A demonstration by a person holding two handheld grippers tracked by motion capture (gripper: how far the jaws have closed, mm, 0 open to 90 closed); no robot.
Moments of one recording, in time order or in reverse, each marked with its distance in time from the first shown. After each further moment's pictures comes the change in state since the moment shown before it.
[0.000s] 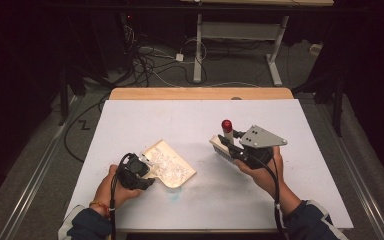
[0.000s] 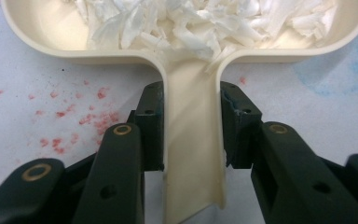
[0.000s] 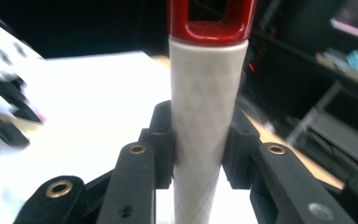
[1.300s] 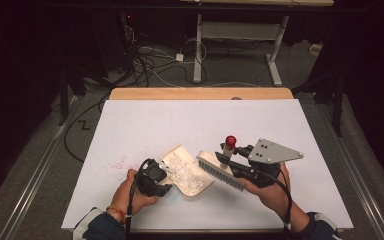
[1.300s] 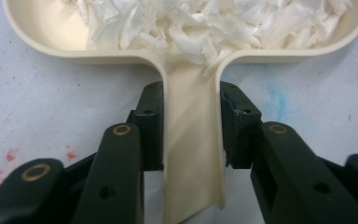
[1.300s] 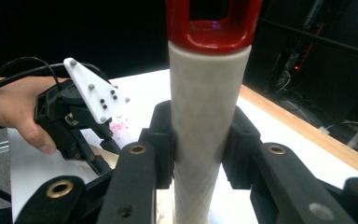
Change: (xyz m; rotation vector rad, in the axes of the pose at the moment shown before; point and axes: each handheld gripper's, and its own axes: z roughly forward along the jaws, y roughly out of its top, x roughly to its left) left arm -0.045 0.024 0.010 -0.004 -0.027 0.066; right arm 0.025 0.011 -0.041 -0.069 0.186 0.085
